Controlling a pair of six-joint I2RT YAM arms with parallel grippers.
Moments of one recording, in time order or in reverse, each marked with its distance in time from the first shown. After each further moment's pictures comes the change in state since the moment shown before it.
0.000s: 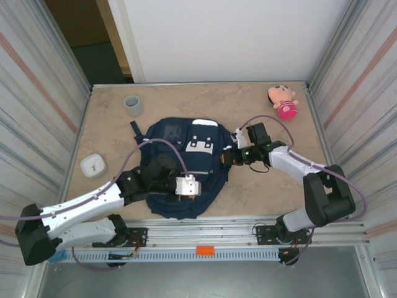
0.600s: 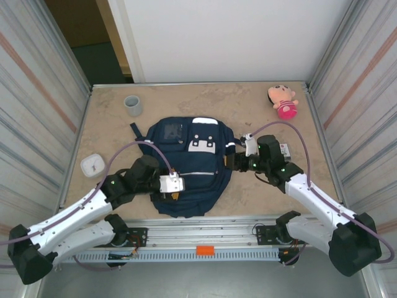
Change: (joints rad) left arm 0.154 -0.136 -0.062 -0.182 -0.119 0.085; right arm 0.110 -0.428 -0.211 0.120 0.184 0.023
